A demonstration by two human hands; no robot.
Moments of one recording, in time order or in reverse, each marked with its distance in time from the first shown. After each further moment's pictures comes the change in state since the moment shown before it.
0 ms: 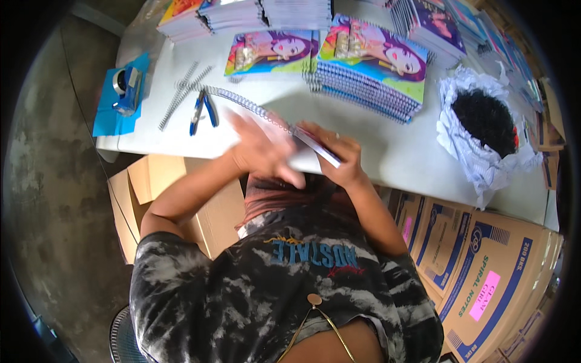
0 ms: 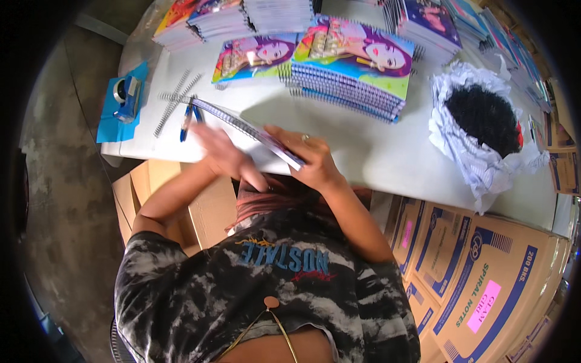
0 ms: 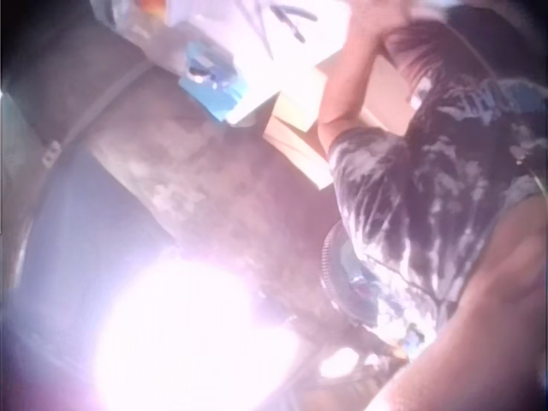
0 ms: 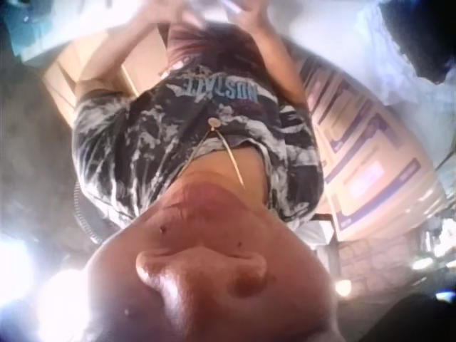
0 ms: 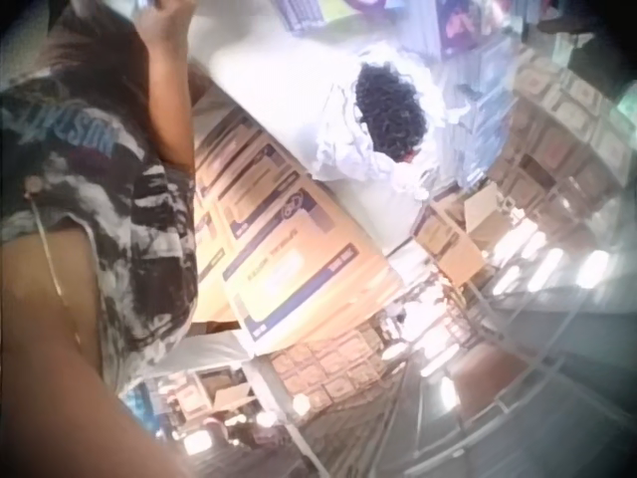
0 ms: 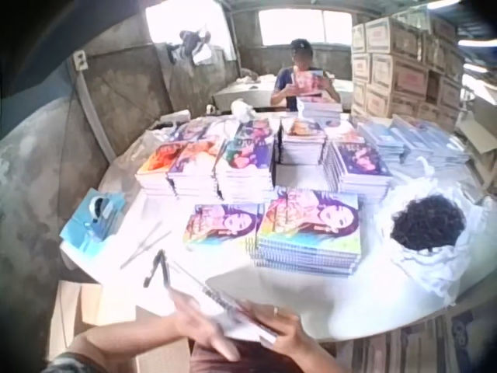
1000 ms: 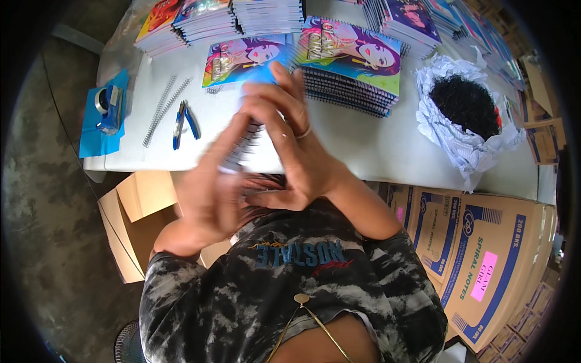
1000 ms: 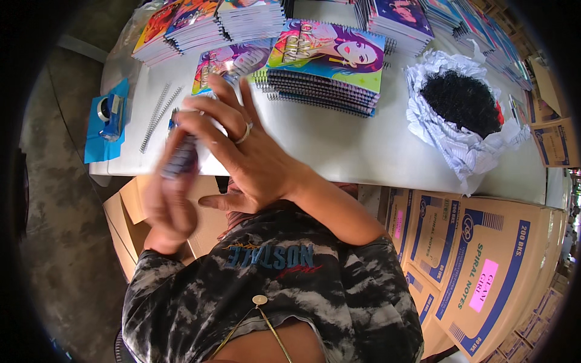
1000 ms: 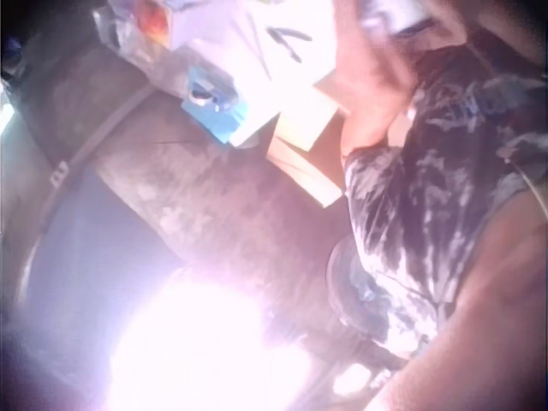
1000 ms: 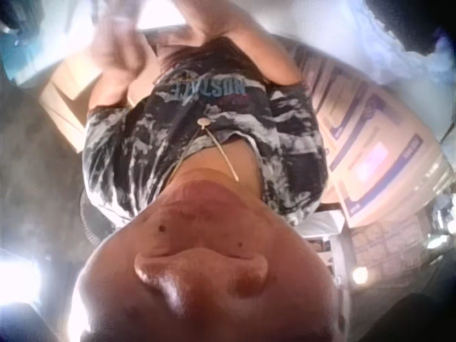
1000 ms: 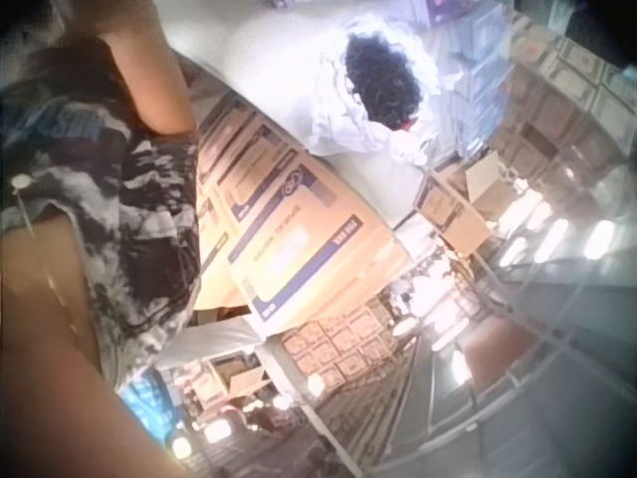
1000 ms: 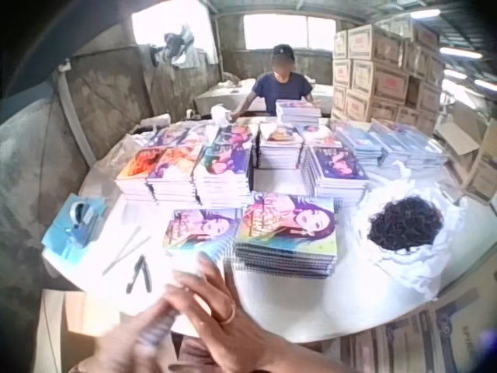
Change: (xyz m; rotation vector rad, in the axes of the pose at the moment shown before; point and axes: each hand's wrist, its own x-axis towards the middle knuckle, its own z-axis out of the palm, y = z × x) left_hand 0.110 0.019 -0.112 -0.725 -0.172 -0.830; right_hand 0.076 -0.059 0.000 0.066 -0.028 -0.203
